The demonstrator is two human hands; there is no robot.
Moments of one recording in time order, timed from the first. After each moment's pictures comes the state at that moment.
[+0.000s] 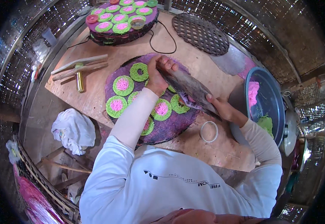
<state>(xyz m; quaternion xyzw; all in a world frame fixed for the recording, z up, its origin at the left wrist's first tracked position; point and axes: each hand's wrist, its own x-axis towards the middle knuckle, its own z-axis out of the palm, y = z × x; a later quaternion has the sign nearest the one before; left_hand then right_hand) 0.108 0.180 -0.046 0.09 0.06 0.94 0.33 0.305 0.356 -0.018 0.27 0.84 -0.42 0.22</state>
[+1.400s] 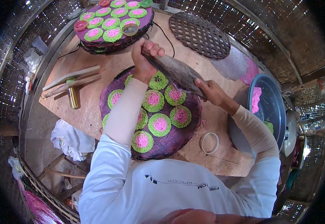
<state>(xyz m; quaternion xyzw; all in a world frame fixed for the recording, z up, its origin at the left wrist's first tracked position) 0.005 0.197 -0.048 0.20 0.10 0.93 0.29 0.203 0.361 -0.003 0.21 0.88 -0.41 0.15</state>
